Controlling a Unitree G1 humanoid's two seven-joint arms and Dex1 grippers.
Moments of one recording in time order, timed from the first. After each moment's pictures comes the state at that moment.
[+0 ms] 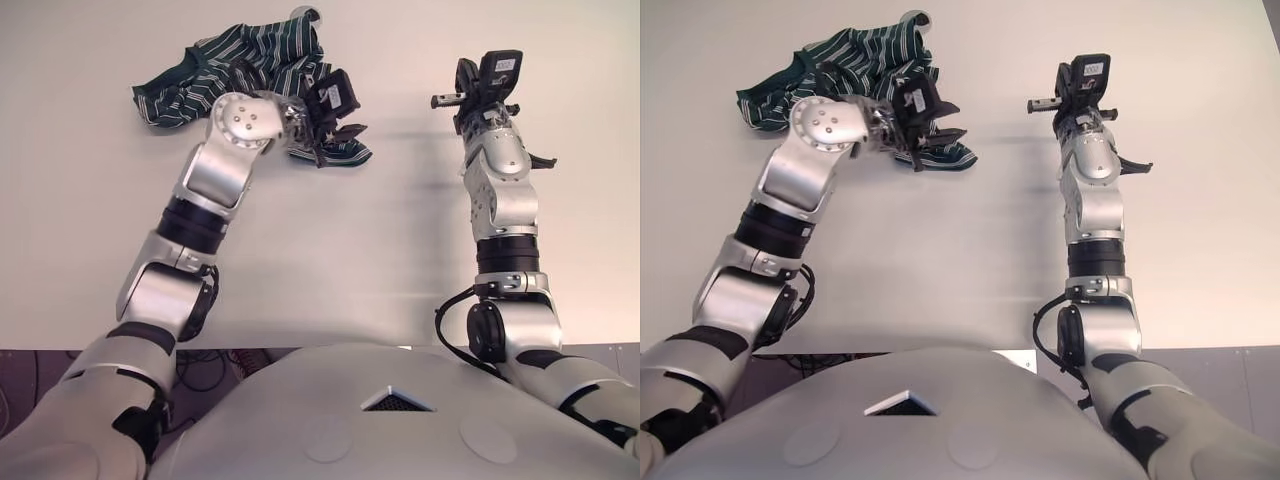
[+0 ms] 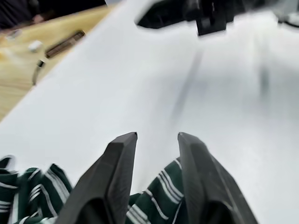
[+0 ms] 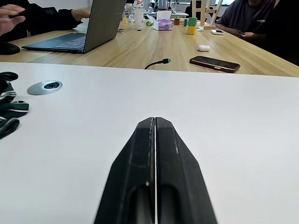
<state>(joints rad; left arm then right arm) -0.58 0.31 -0.45 0.23 0.06 0.39 -0.84 -0.36 -0.13 -0.08 0.35 0.07 0.12 0.08</state>
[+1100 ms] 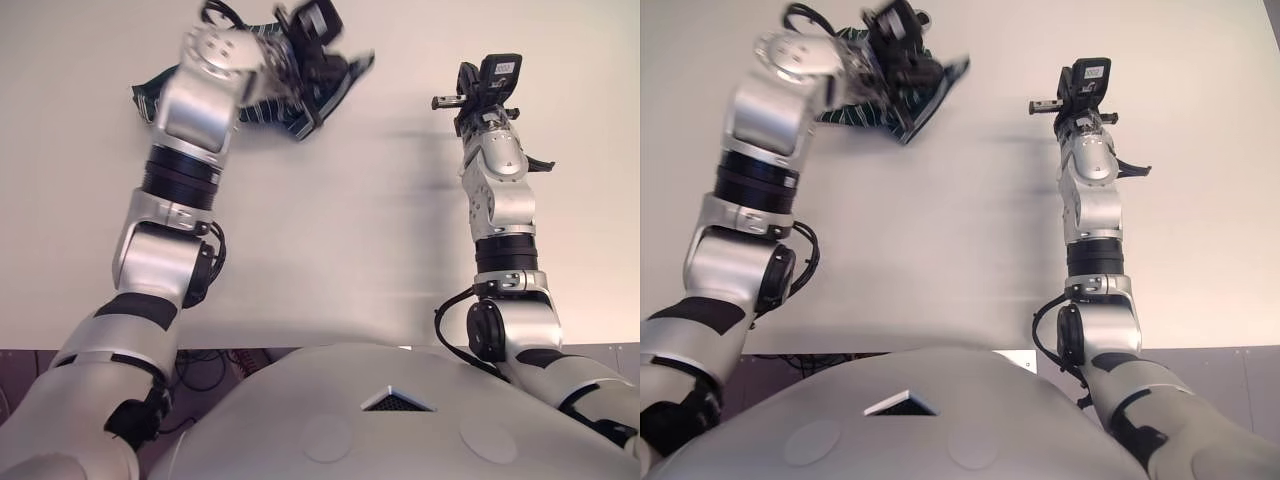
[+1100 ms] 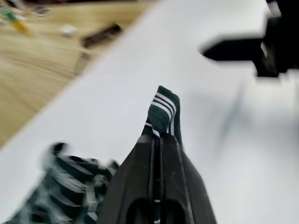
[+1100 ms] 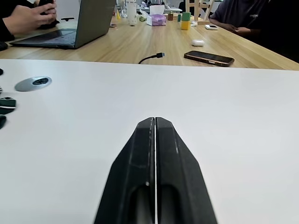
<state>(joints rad) -0.76 0.30 -0.12 0.24 -0.04 0.61 -0.80 -0.36 -0.13 -0.07 0.37 0.07 0.11 0.08</state>
